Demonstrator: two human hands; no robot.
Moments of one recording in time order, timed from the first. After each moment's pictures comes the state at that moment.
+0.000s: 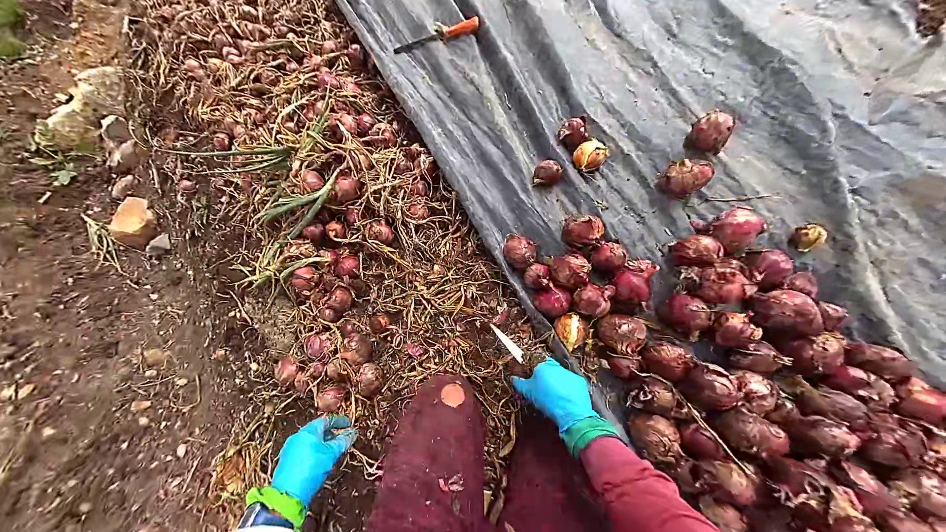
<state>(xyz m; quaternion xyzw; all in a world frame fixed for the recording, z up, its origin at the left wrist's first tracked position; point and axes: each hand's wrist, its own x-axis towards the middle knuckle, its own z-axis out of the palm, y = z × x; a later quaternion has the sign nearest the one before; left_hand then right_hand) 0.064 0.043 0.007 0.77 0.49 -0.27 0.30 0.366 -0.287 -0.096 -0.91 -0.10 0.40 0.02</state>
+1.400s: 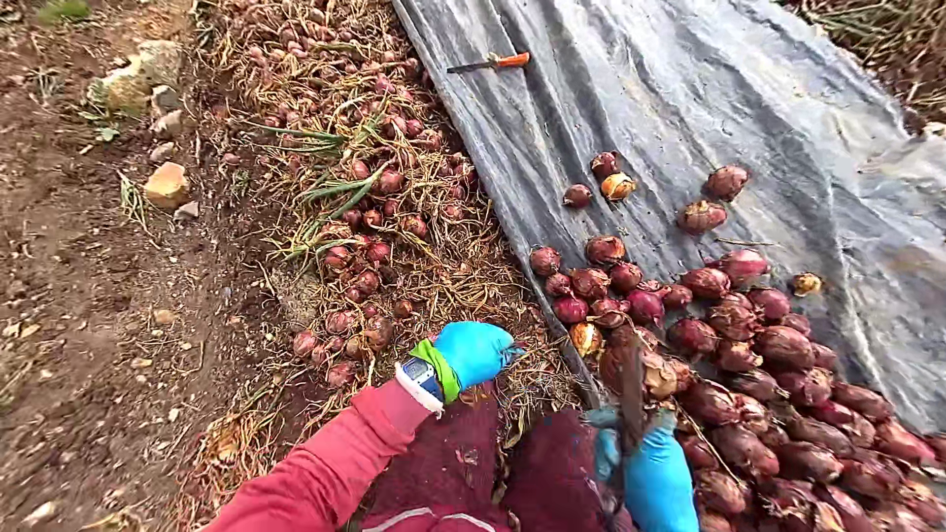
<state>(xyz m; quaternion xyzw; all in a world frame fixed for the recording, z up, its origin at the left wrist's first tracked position) 0.268 -0.052 0.079 0.93 0.04 -0.27 0.27 0.273 -0.351 0.019 -0.69 0.03 0.23 0.68</state>
